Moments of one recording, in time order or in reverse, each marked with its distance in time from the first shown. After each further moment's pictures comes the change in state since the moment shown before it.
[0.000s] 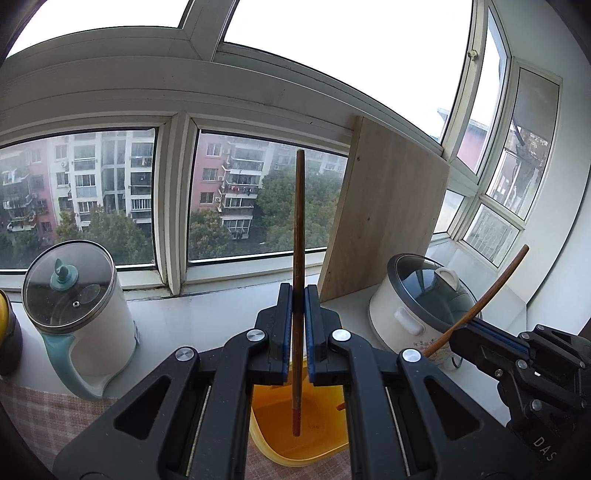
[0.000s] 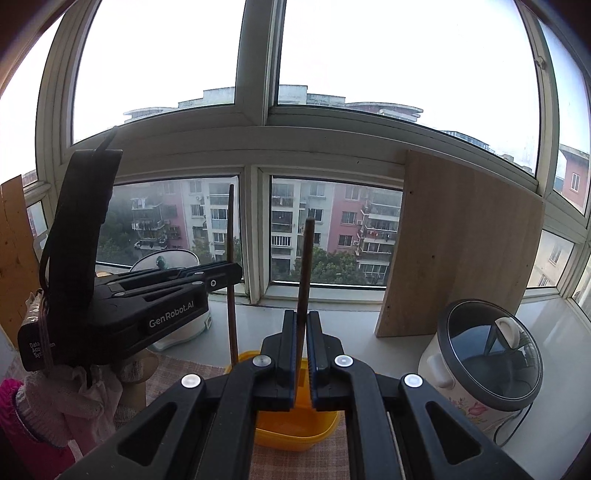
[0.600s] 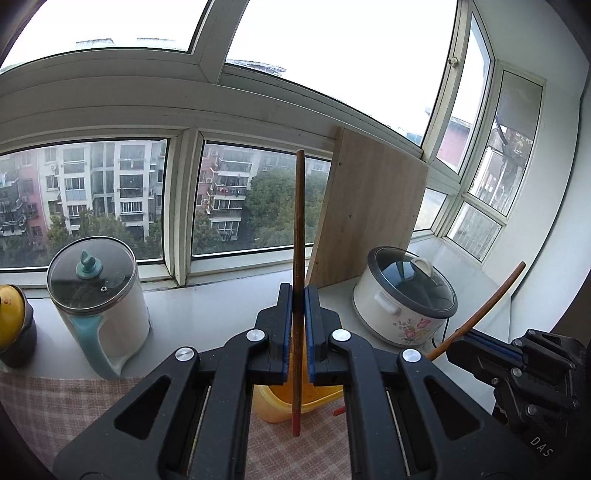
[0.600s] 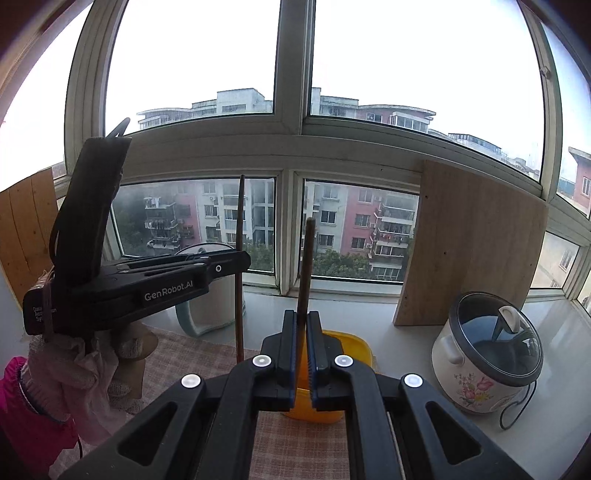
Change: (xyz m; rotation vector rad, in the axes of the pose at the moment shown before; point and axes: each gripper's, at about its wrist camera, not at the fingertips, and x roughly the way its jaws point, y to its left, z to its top) left arm -0.068 0.006 -0.006 0.017 -0.007 -0.050; right arm -0.060 0.039 -0.016 -0.024 -0.015 0.047
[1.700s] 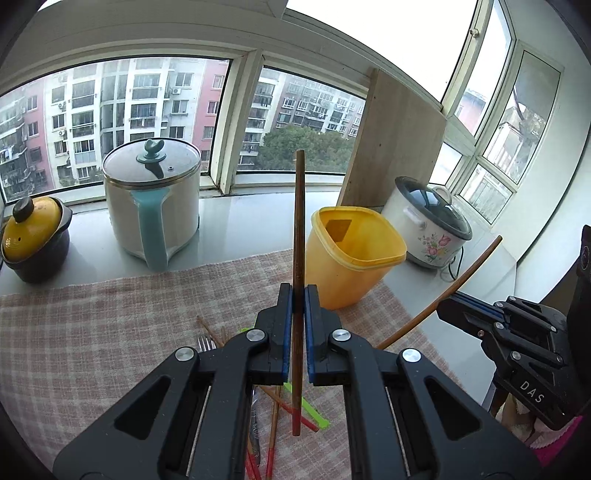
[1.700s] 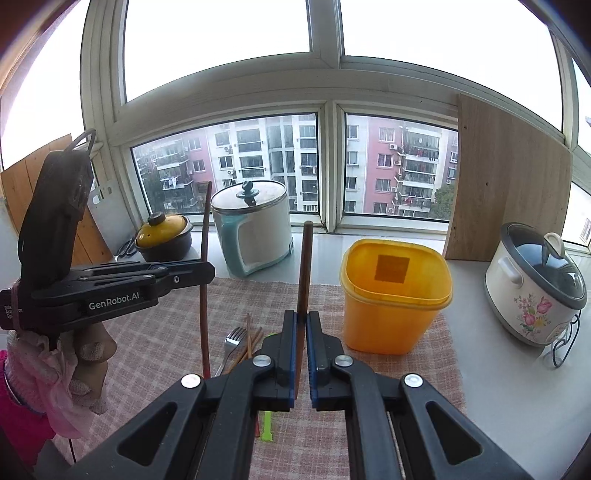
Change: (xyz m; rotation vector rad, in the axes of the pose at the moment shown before) left arm -0.071 0.068 -0.102 -0.038 0.182 0.034; right arm 0.014 0.059 -0.081 0.053 0.128 0.112
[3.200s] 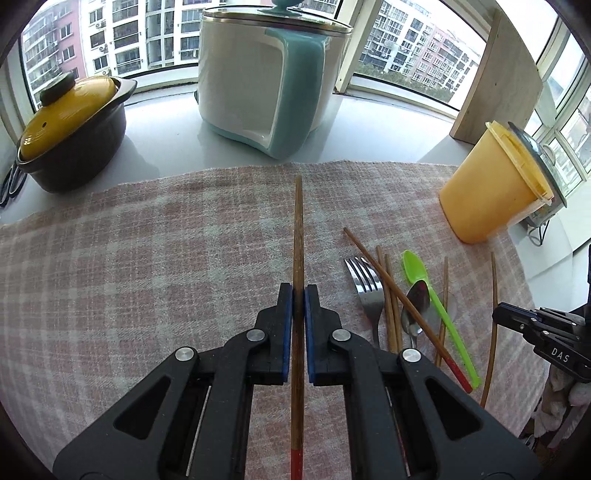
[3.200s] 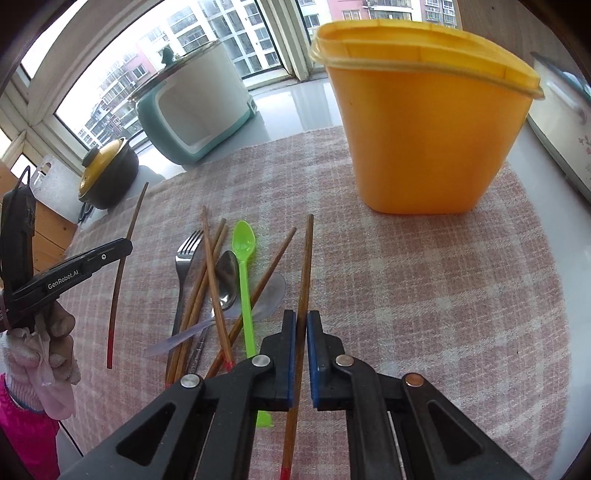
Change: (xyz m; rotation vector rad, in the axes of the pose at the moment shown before) left arm 0.079 0.135 -0.061 -0.127 0.296 0.220; right arm 0.151 -0.023 -0.082 0.270 0.457 0.058
